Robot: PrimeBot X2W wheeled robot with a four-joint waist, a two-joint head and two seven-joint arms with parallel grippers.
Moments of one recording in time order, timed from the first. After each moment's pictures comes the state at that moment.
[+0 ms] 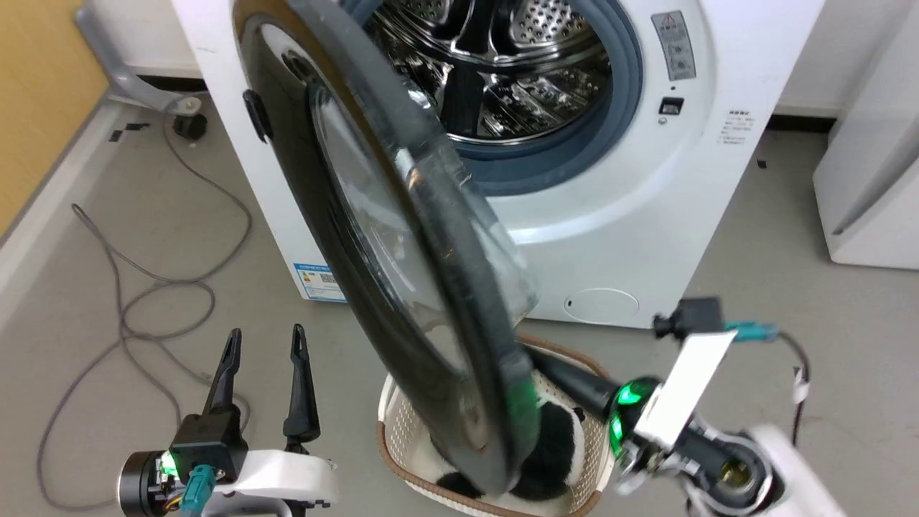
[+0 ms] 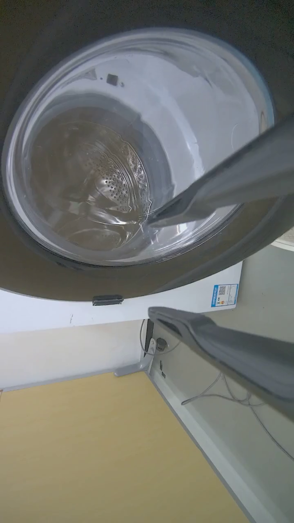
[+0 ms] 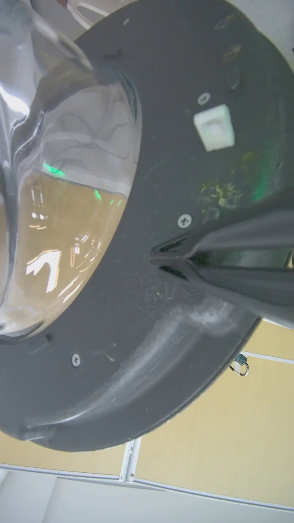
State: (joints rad) left arm -0.03 0.05 -0.05 0.05 -0.10 0.10 -0.26; right arm -0.32 -0.15 0.39 0.20 1.59 0.13 0.53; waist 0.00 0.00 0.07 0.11
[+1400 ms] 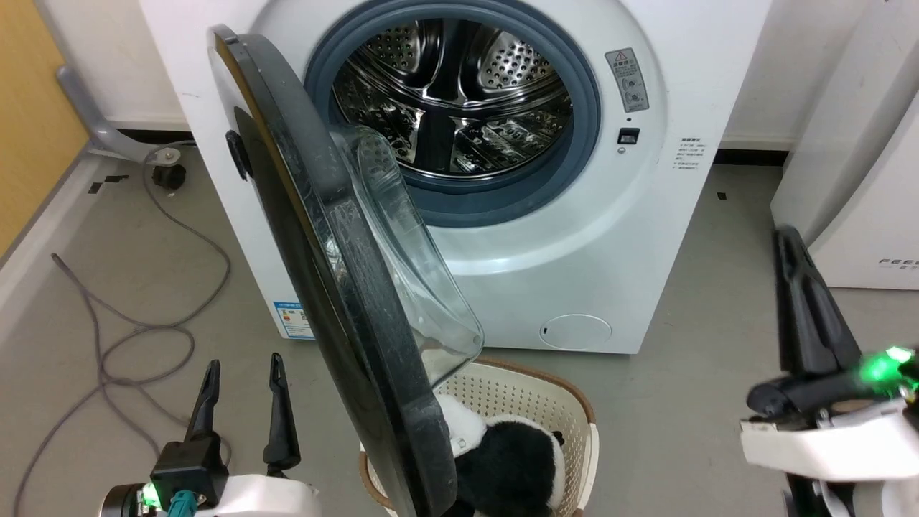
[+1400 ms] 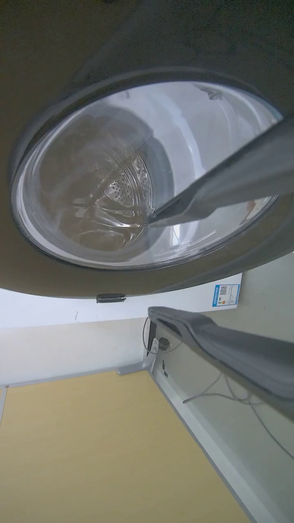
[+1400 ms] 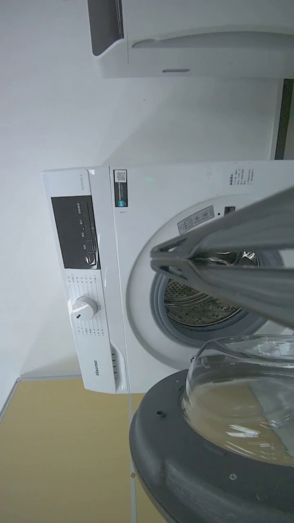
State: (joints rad) left arm 0.03 0.05 -0.01 0.05 -0.10 0.09 -0.26; right arm -0.11 -0.14 0.06 -0.21 0.29 0.13 -0.26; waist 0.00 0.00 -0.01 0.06
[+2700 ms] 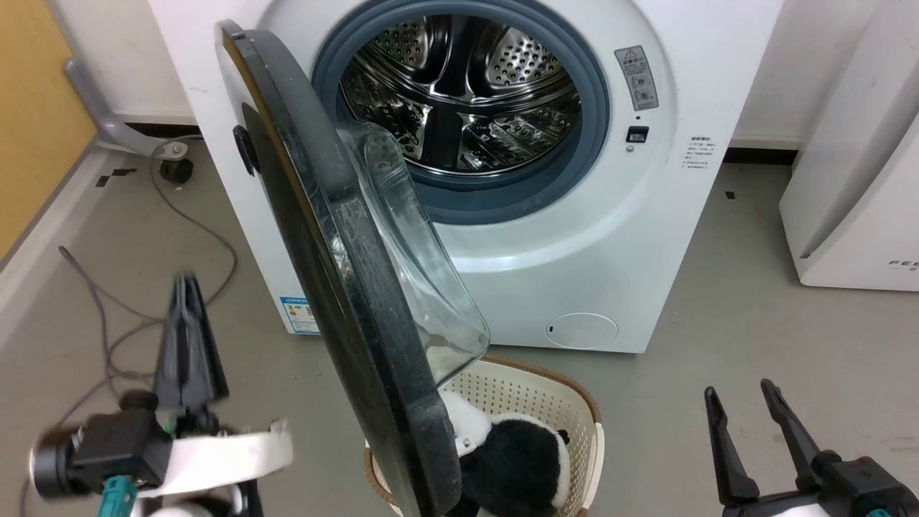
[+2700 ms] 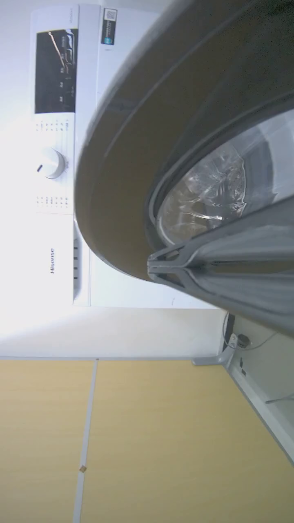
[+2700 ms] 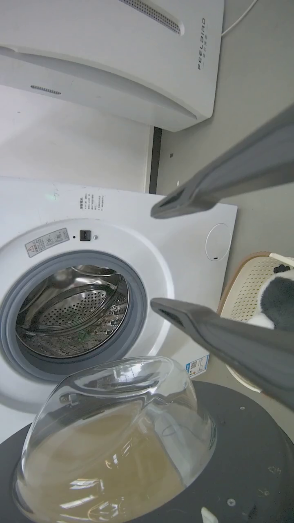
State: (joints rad) left arm -0.02 0.05 0.03 -0.18 -0.08 0.10 -0.26; right arm 0.10 -0.05 -0.02 0.05 0.09 0.13 -0.26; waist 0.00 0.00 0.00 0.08
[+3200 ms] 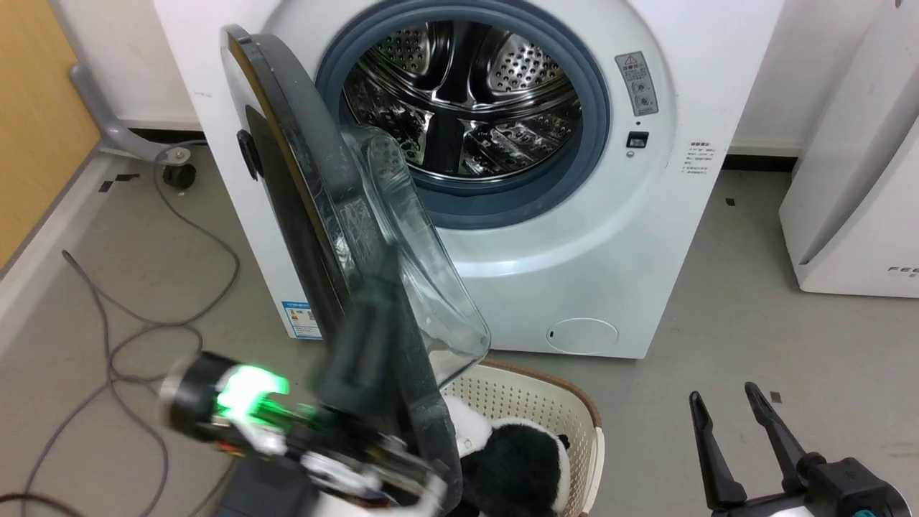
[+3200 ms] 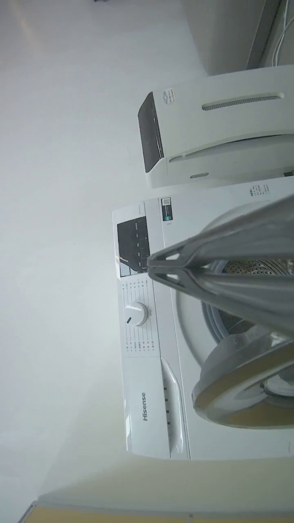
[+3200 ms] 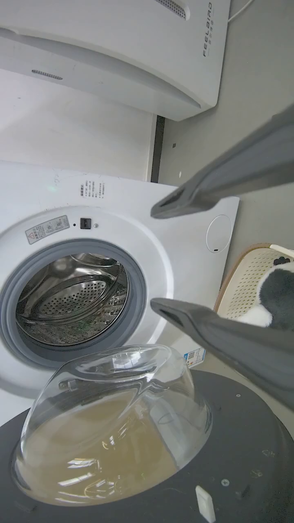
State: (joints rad) left arm -0.08 0.05 -0.29 -0.43 0.01 -0.03 -0.26; right arm 0.10 -0.05 0.01 0.06 0.08 0.13 -0.26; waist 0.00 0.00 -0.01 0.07
